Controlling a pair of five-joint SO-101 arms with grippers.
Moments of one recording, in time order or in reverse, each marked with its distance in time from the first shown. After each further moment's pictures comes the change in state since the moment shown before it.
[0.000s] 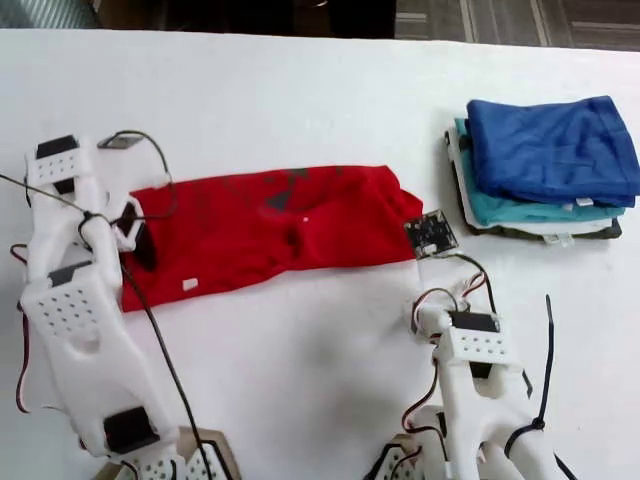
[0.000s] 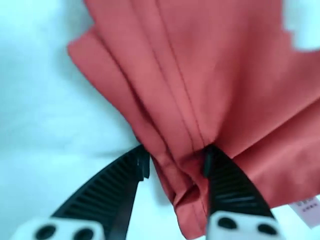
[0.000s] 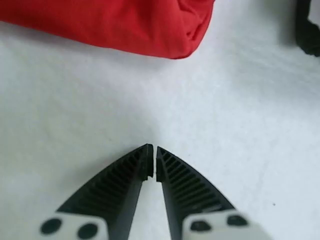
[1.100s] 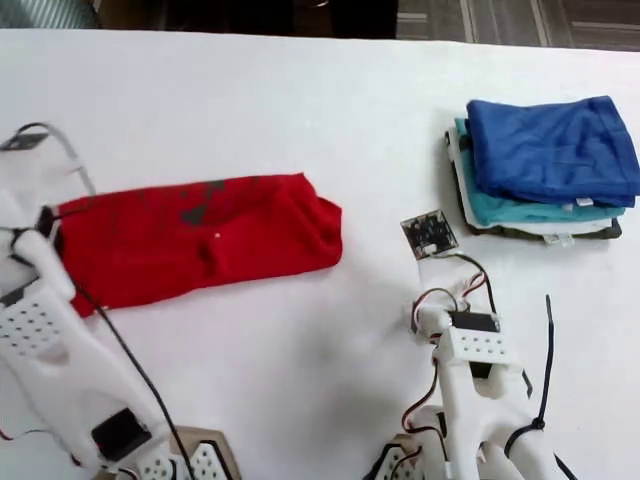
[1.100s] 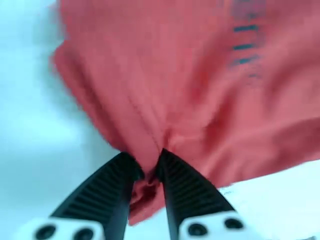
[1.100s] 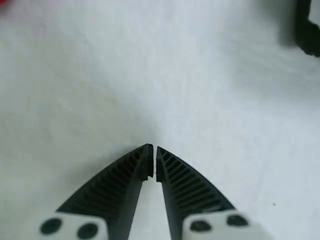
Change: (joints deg) left arm -13.7 -2.4 -12.3 8.4 -7.5; right arm 0.0 0.0 0.0 0.0 0.0
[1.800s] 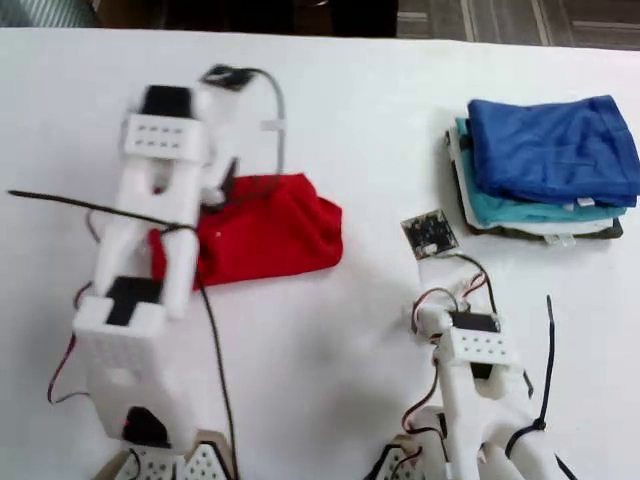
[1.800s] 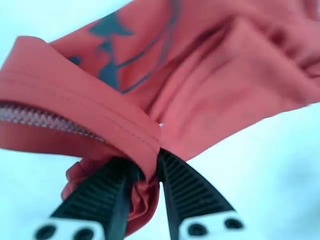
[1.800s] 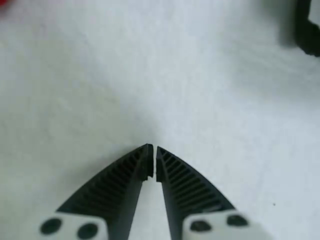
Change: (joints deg) left arm 42.0 -17.8 6.5 0.0 22.7; right arm 0.0 0.0 0.0 0.0 0.0
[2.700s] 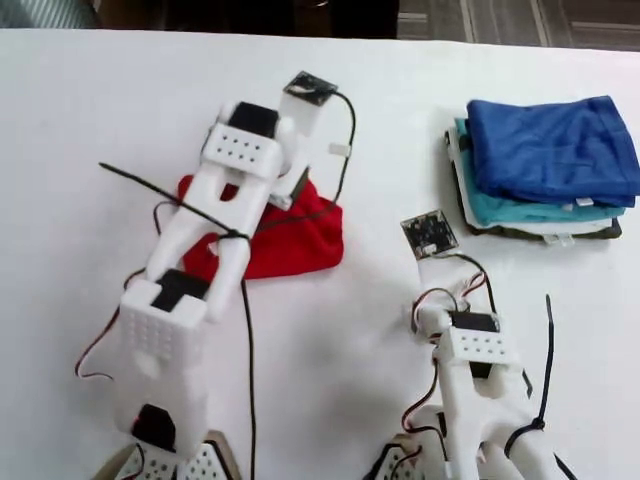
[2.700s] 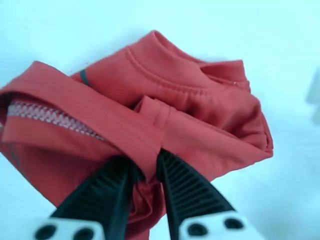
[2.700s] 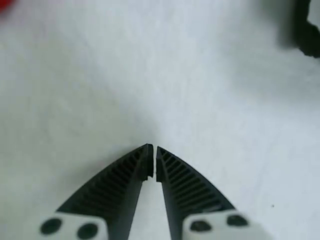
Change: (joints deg) left arm 10.8 7.8 -3.5 -12.3 3.4; right arm 0.0 0.0 0.0 -0.6 0.0
